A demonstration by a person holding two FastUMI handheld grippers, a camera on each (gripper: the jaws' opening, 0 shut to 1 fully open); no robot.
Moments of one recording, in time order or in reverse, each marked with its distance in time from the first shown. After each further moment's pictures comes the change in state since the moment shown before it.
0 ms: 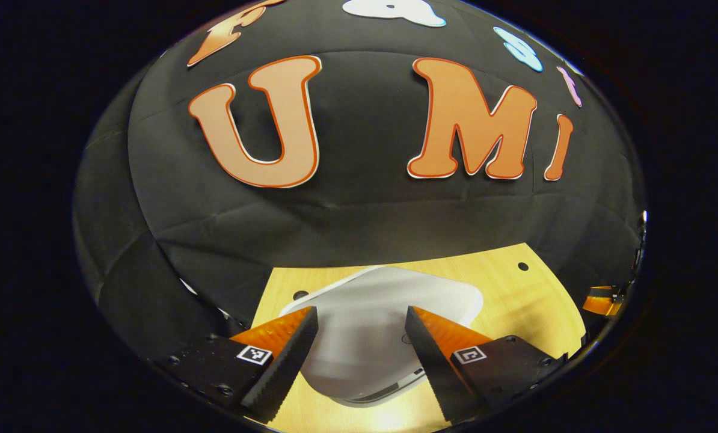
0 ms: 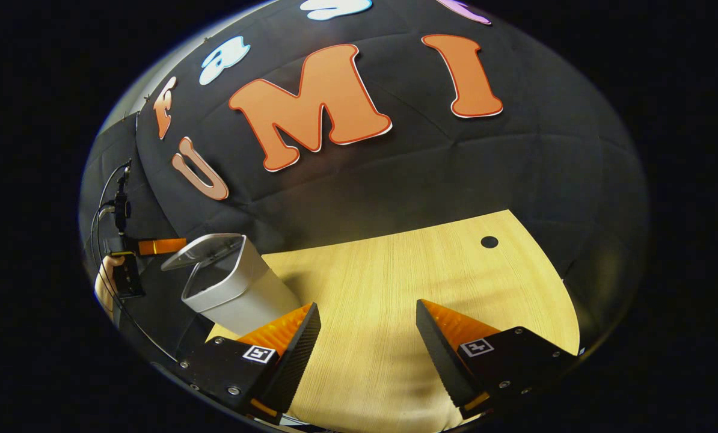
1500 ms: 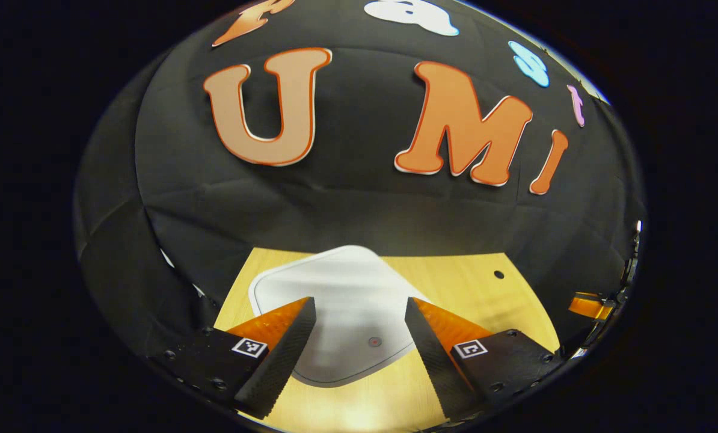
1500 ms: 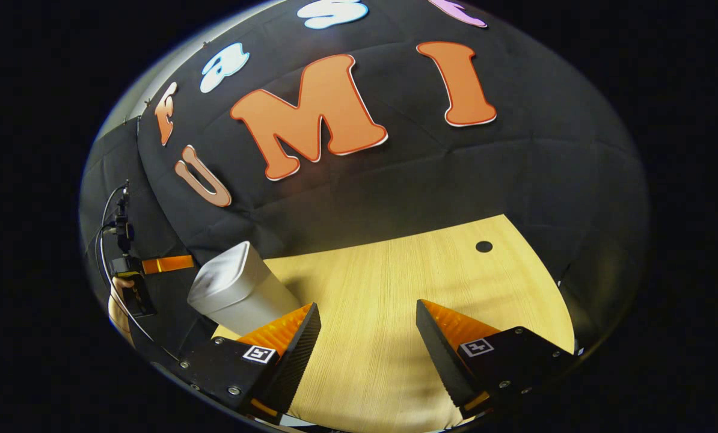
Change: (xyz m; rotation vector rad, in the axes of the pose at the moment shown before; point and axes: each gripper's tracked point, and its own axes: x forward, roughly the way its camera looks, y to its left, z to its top) left arm -0.029 -0.035 -0.009 -0.126 -0.063 -0.057; right arm -0.026 -0.002 0.024 0.007 -0.055 0.003
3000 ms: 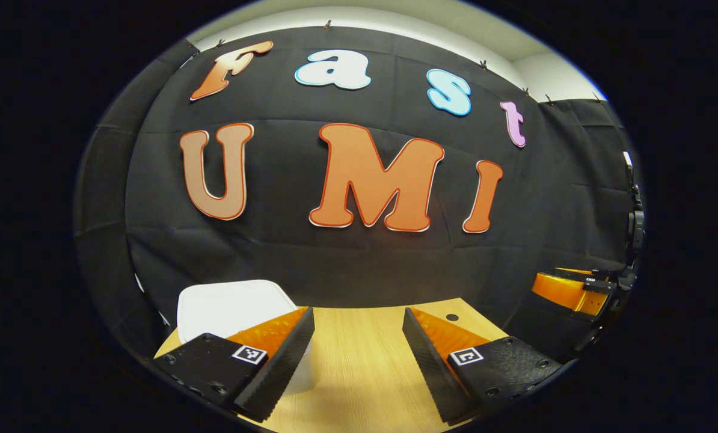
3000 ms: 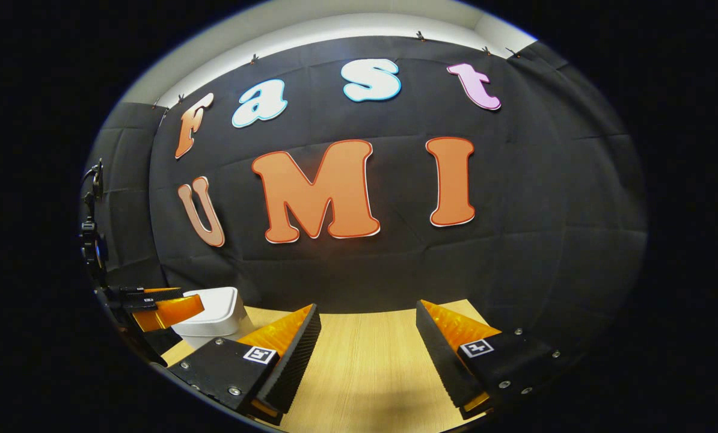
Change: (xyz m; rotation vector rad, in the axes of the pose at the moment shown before) left arm -0.050 -0.172 -0.022 0.034 -0.355 -0.096; right arm -0.063 0.013 0.068 -0.183 -0.401 -0.157
